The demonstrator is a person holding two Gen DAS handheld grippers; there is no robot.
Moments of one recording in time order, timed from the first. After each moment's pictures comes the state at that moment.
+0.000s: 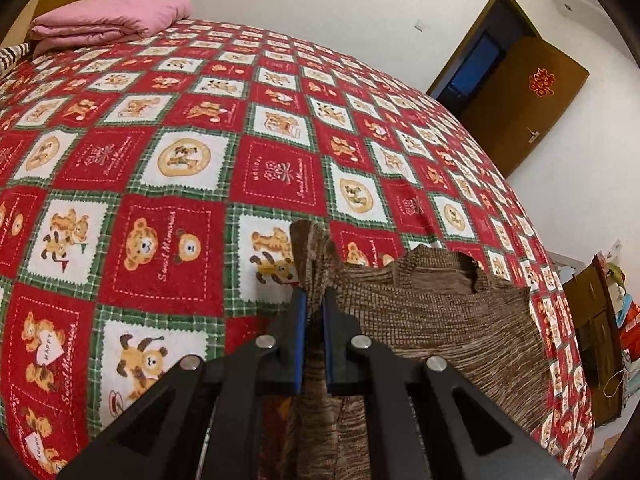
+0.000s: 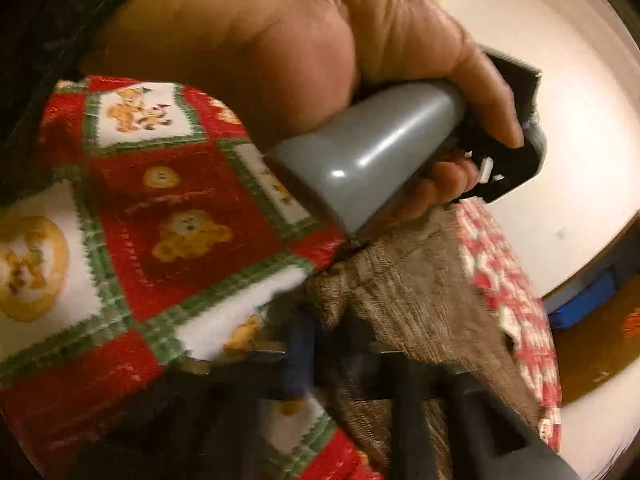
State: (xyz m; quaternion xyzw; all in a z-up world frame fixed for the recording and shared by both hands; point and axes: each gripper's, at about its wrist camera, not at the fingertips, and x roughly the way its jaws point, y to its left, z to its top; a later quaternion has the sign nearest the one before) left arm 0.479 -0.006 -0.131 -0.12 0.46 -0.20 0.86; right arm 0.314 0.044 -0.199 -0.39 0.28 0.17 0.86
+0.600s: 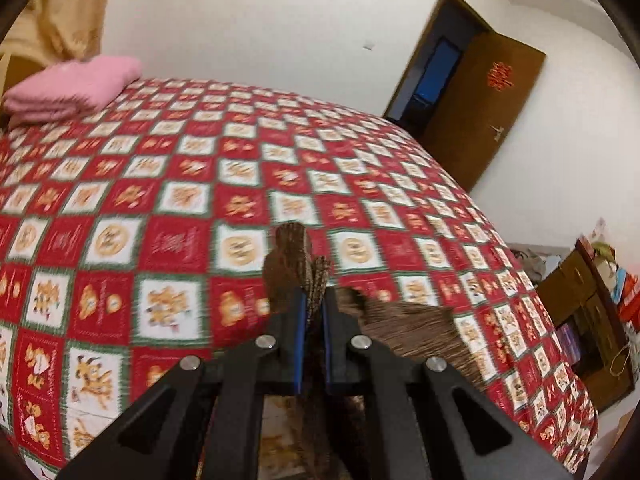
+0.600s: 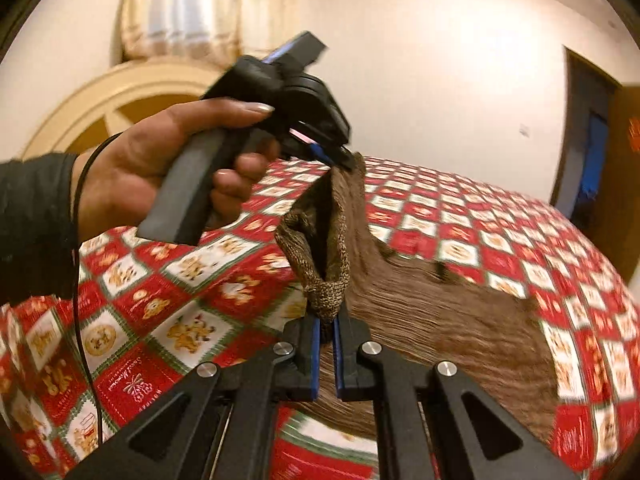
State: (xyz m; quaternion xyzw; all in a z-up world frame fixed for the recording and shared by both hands) left arm 0.434 -0.109 -0.030 -0.07 0.39 -0.25 0.88; right arm 0.265 -0.165 -0.086 -0.07 0.23 0.15 0.96
